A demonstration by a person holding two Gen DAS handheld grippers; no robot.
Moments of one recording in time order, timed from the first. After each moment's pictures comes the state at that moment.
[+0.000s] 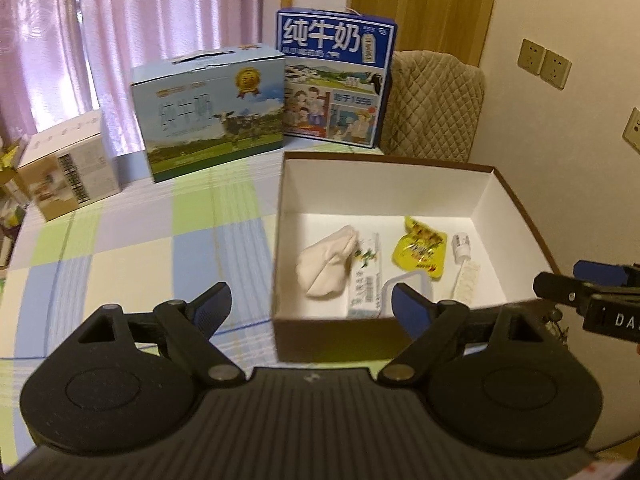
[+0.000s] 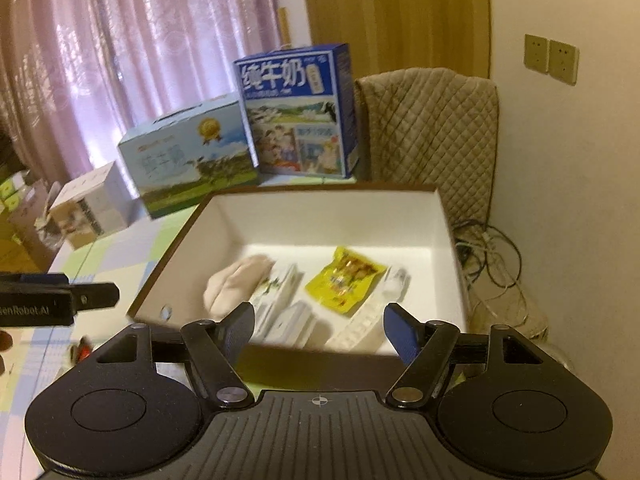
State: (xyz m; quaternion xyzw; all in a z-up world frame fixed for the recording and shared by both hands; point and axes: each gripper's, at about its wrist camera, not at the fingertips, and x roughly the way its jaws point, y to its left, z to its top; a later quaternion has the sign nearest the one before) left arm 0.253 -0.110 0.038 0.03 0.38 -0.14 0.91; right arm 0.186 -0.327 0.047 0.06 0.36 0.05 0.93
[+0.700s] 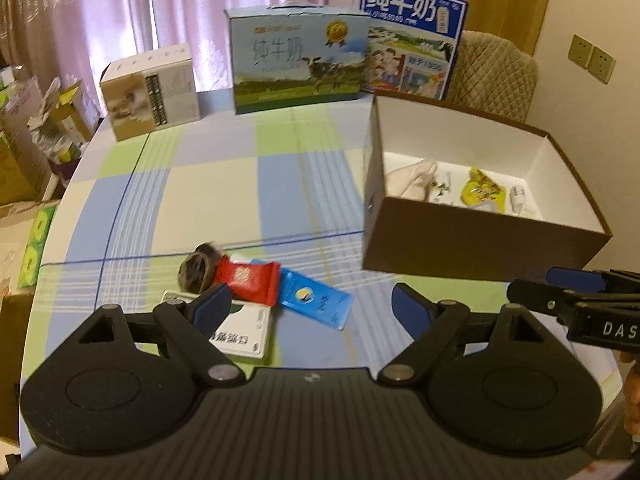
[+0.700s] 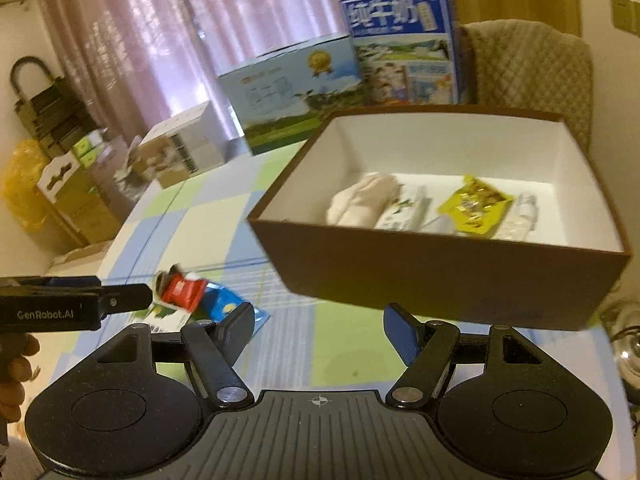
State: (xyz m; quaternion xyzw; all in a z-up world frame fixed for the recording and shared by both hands) left arm 0.192 -0.022 -0.001 0.01 0.41 -0.07 0.91; right arm 0.158 -0.249 -0.014 0.07 0.39 0.18 0.90
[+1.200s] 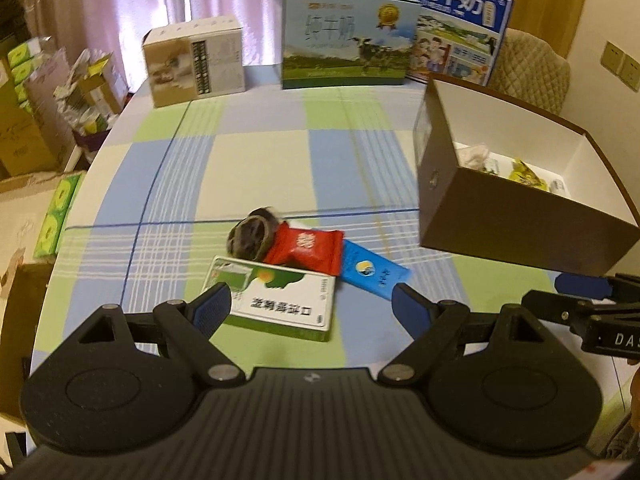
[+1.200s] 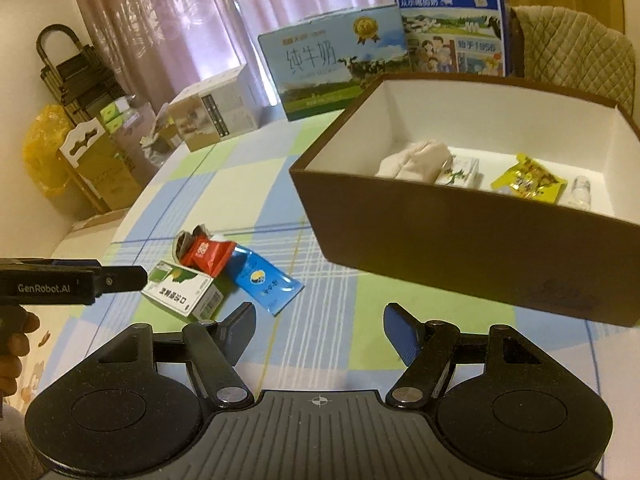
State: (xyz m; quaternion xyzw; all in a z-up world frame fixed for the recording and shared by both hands) left arm 0.187 0.029 -0.031 -0.01 0.43 -0.03 0.90; right arm 0.163 -0.216 -0.051 0.06 0.41 0.22 0.88
